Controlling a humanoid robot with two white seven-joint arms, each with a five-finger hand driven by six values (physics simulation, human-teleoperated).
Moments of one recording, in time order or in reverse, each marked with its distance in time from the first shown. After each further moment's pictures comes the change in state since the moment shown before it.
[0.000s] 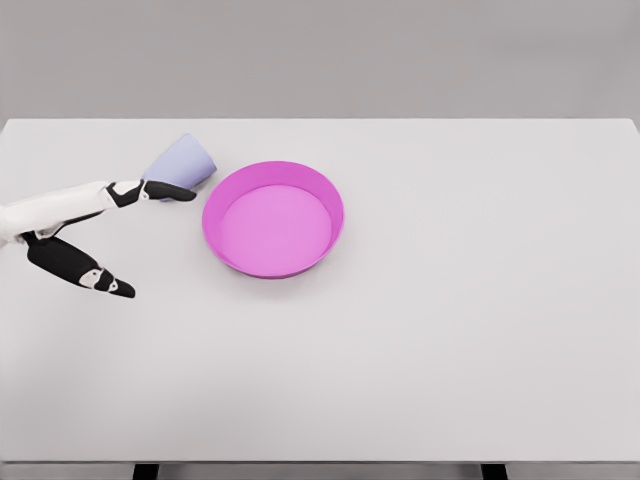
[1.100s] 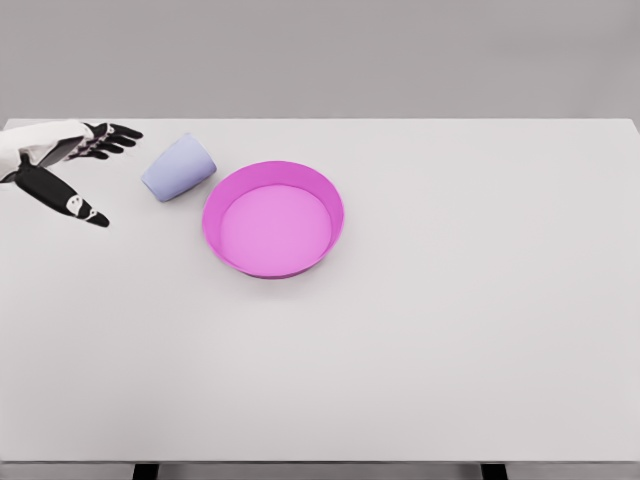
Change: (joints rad) left arm -0.236 -0.061 0.020 -0.055 -0.118 1.052 -0.018; right arm 0.020 0.000 0.000 0.009 -0.003 0.002 -0.002
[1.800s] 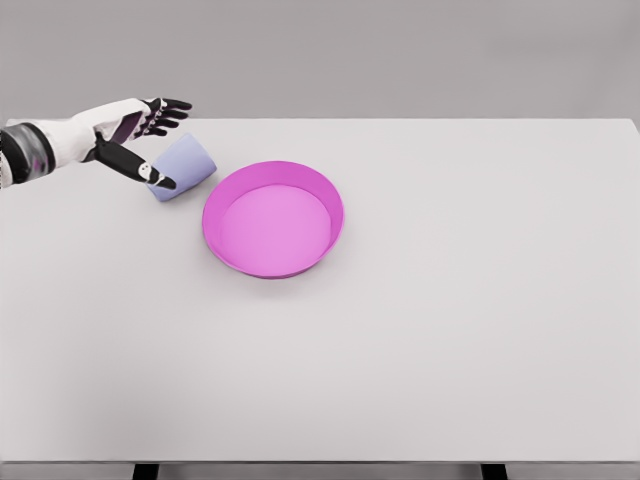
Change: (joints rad) left arm -0.032 -0.373 0.053 0.385 -0.119 -0.127 0.015; right arm 0.000 0.000 0.000 0.000 0.000 0.000 0.000
